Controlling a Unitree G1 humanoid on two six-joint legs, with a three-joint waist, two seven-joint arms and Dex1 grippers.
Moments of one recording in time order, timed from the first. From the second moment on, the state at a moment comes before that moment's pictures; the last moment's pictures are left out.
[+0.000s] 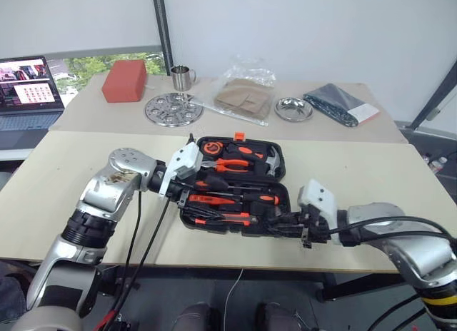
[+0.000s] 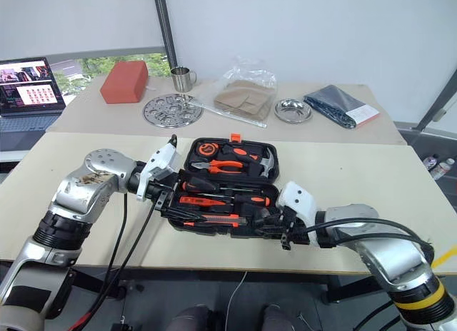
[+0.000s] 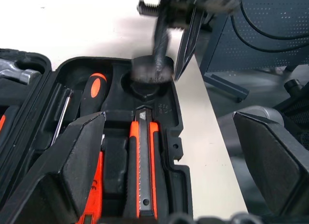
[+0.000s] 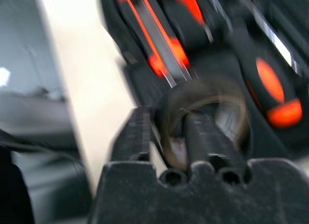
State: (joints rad) left arm -0.74 0.67 -0.21 -0.01 -0.38 0.54 -1.46; right arm -0.32 -0.87 0.19 -0.46 0.44 0.81 0.84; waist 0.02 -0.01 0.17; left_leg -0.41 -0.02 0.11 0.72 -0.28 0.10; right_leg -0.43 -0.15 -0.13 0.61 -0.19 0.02
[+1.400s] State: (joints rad) left arm -0.67 0.74 -0.16 -0.07 -0.43 0.59 -1.39; right arm -0.32 -0.88 0.15 -0.52 0.49 0.75 0.99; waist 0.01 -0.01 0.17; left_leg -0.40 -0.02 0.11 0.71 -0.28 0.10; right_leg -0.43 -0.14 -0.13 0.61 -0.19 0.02
